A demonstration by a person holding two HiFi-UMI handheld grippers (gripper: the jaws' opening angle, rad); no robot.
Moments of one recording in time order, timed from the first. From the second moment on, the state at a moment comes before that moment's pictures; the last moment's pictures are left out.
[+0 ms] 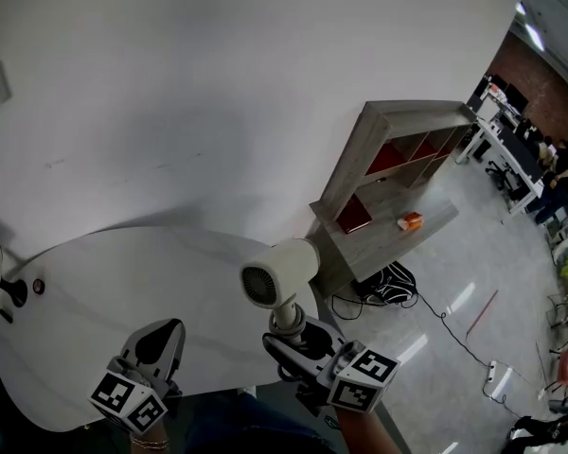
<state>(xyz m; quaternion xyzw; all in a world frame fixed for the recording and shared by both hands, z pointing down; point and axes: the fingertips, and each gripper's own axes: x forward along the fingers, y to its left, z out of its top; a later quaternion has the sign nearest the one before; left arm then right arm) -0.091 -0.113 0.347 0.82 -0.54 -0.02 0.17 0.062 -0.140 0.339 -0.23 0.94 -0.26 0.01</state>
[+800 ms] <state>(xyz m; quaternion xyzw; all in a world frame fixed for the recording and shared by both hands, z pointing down) -0.090 -0.145 0.418 0.84 -0.48 0.02 0.24 0.035 -0.154 0.424 -0.27 0.91 -0.32 -0.06</state>
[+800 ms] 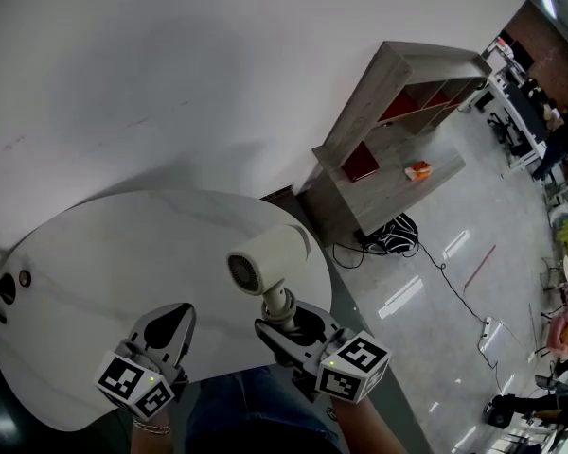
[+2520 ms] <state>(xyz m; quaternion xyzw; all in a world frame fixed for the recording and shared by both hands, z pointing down) -0.108 -0.174 0.504 0.86 -0.41 0.07 0.31 0.017 -0.138 0.554 -0.36 0.84 -0.36 -0.21</state>
